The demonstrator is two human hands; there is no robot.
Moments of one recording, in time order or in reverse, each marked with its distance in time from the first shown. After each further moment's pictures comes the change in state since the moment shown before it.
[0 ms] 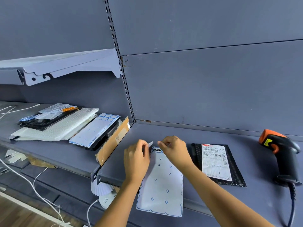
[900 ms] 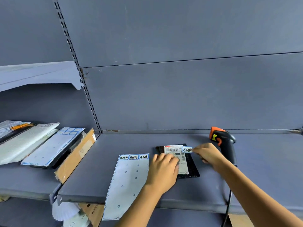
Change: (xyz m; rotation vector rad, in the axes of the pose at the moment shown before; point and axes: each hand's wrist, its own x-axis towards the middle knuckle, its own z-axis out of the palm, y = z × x) left_hand -0.041 0.140 0.061 0.069 -0.286 0.603; right_hand -0.042 0.104 -0.176 0.171 0.129 0.528
